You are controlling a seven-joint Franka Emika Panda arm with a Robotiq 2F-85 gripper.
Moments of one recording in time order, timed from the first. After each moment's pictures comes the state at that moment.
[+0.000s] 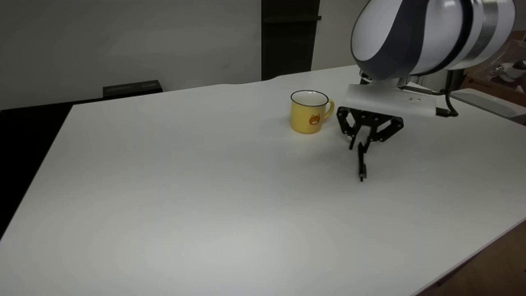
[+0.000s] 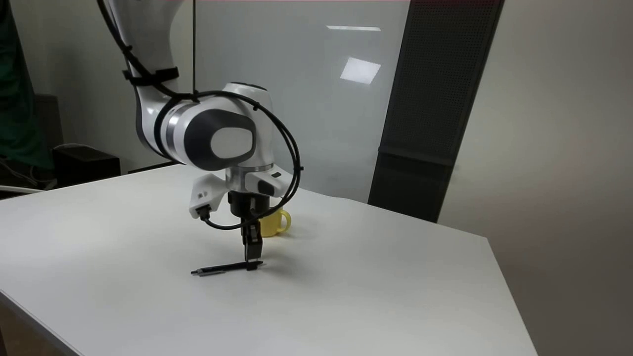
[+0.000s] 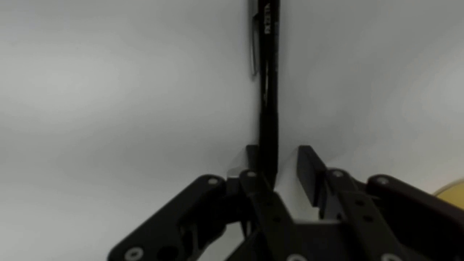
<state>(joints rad) 0.16 0.61 -0.18 -2.27 0.27 2.93 0.59</state>
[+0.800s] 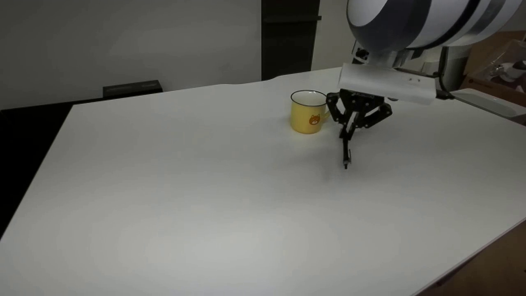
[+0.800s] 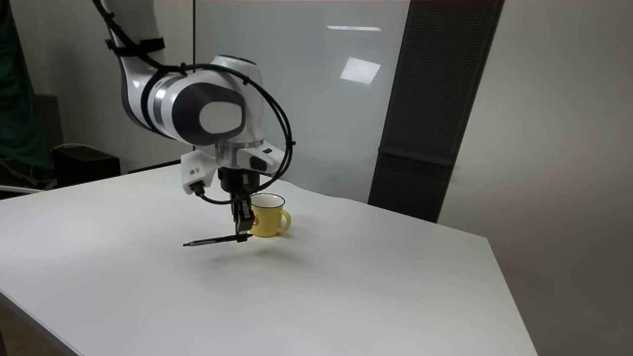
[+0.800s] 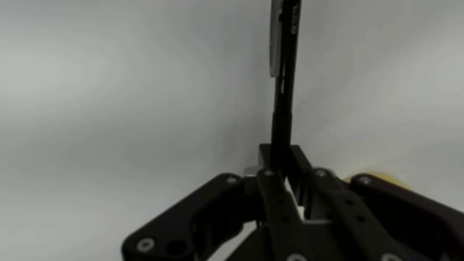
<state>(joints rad) 0.14 0.50 -0.12 -2.30 0.27 2.93 0.52</state>
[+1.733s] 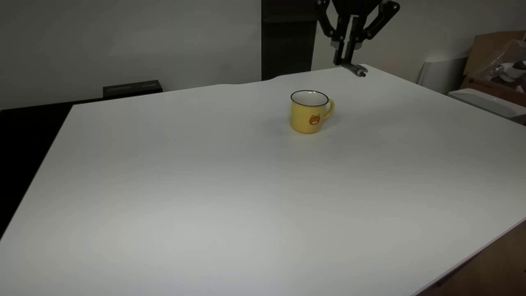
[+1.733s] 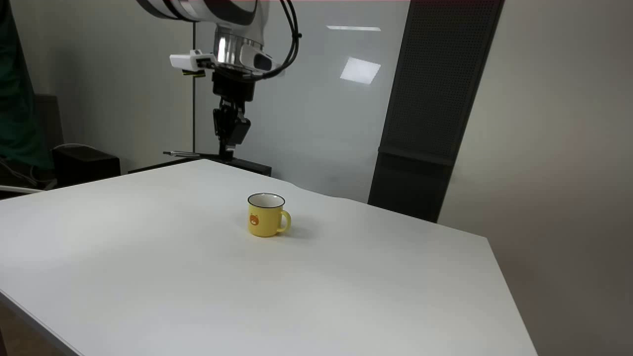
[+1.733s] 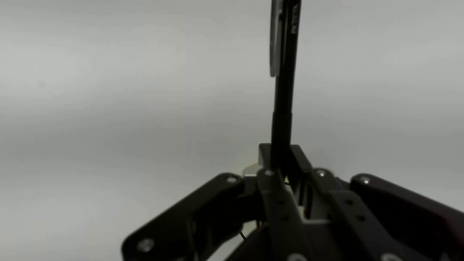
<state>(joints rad) 0.14 0.20 -0.08 -2.14 0.12 2.31 0.51</state>
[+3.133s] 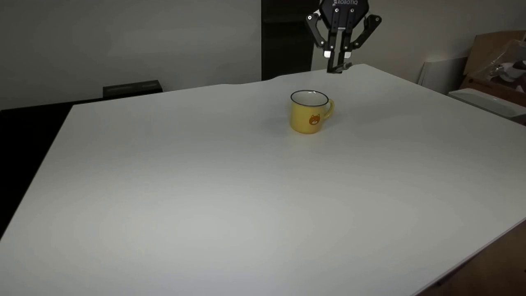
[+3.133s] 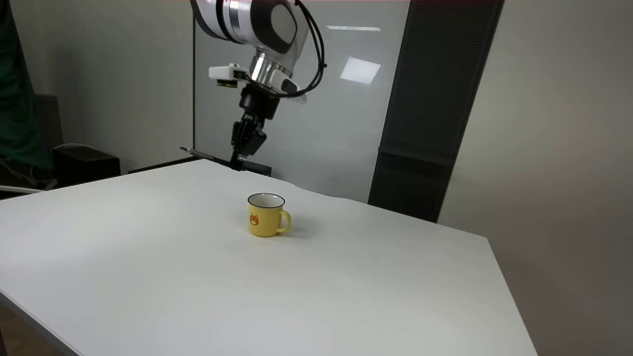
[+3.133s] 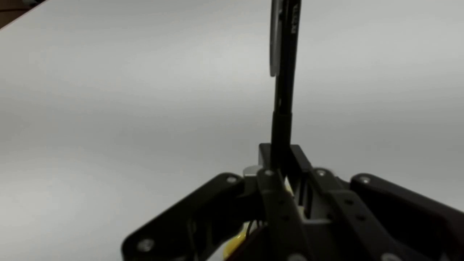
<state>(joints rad) 0.04 0.45 -0.05 -1.81 0.22 2.00 0.49</state>
